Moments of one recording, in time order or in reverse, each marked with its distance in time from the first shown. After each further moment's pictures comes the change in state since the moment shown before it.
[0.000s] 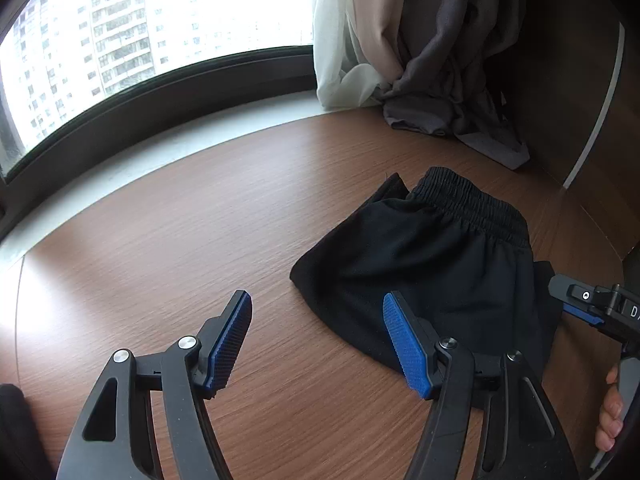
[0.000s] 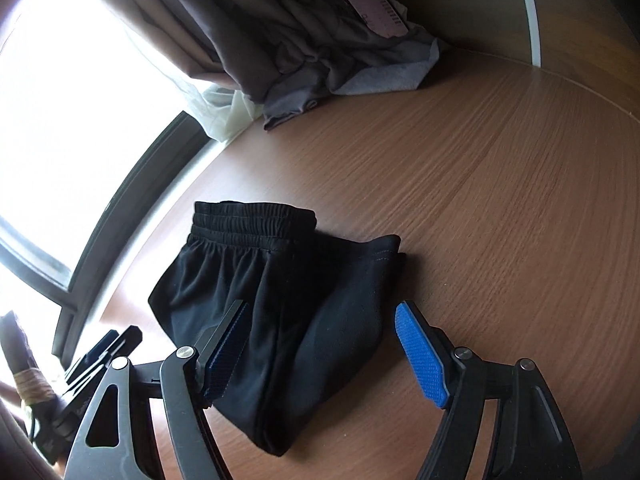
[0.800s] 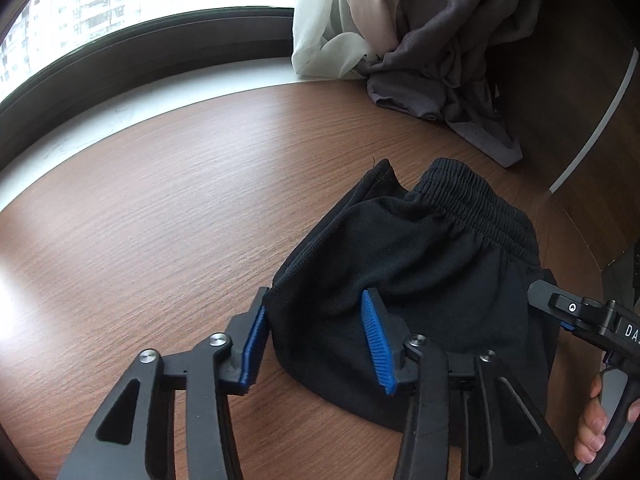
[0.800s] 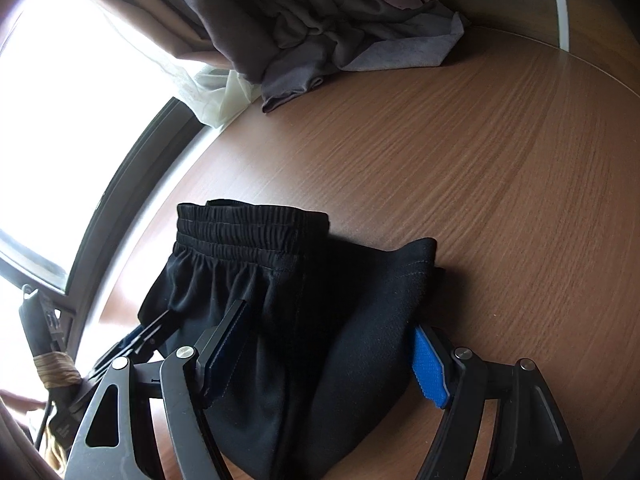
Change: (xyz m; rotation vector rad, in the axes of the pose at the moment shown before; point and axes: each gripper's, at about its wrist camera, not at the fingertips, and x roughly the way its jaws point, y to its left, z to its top) left arm 0.055 0.006 0.013 -0.039 0.083 -0.154; right arm 0.040 0.008 0.018 -0.002 0.059 0.023
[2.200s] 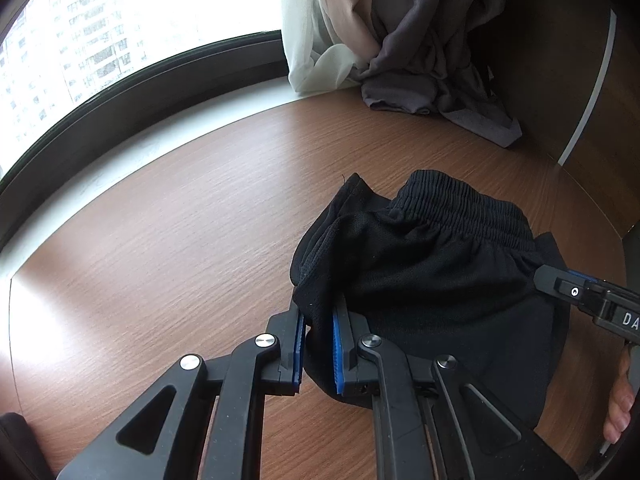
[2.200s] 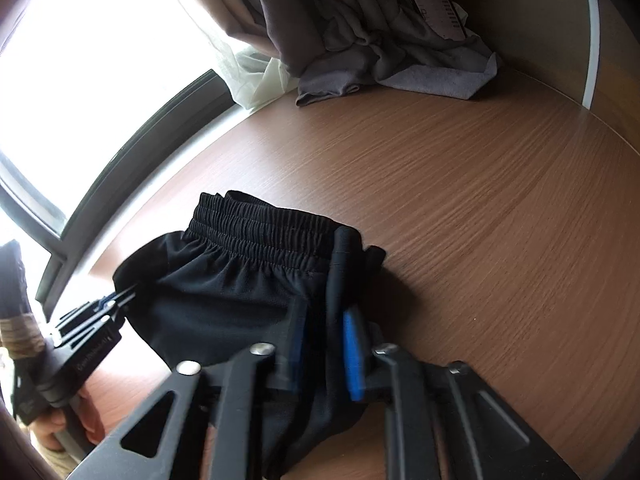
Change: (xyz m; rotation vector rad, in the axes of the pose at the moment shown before) left arm -0.027 -0.027 -0.005 0.111 -0.024 0.150; right arm -0.019 0.014 -0.009 -0.185 -0.003 -0.032
